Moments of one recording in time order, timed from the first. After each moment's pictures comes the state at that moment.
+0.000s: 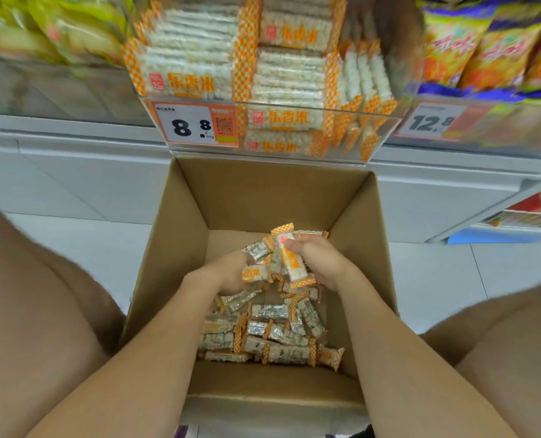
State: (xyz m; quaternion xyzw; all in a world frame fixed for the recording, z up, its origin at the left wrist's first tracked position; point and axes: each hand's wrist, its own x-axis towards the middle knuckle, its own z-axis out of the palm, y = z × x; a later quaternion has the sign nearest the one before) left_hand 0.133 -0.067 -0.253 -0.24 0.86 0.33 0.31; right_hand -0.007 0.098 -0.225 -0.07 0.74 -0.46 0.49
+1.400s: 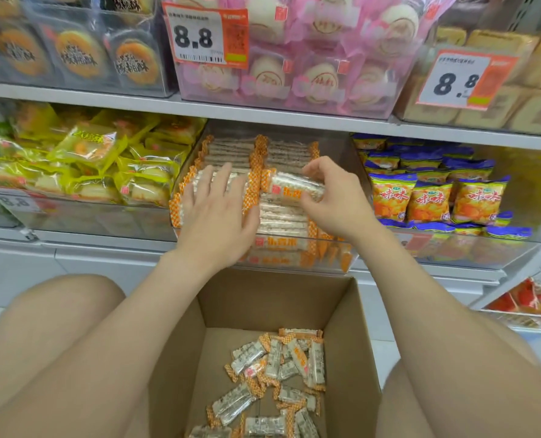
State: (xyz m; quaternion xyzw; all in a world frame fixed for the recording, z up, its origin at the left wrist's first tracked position) left_hand 0.066 -0.121 0.003 -0.25 0.94 0.08 -0.23; right_hand -0.100 0.026 0.034 -0.42 0.84 -0.33 -0.03
